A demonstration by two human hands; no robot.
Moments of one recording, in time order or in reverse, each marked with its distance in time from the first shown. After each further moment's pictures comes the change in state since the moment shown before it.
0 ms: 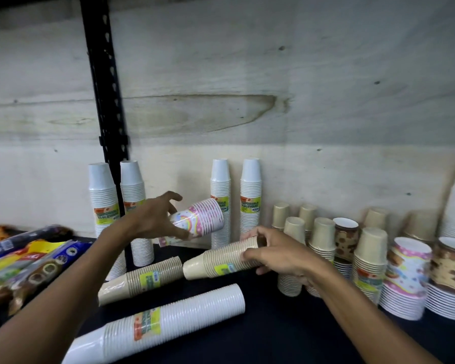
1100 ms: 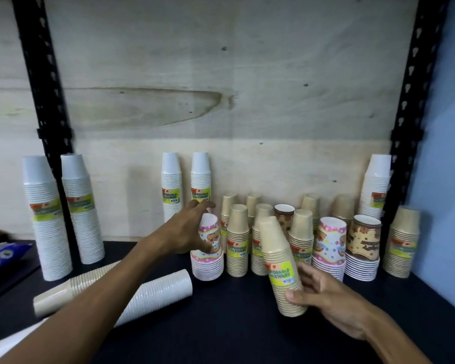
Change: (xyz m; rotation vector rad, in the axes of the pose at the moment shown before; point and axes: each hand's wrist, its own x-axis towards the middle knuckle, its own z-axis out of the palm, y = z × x) left_hand -0.003 0.124 0.093 -0.055 0.024 0.370; right_hand -0.138 0.131 -0.077 0.477 0.014 0.031
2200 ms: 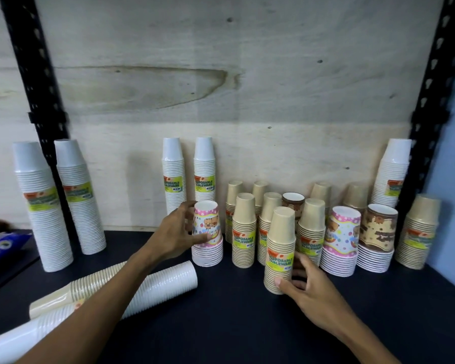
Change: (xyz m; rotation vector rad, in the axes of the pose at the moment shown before) left_hand -0.014 -0.036 0.031 -0.320 0.106 -0.180; right_hand 0.035 0.038 0.027 -0.407 0.365 -0.130
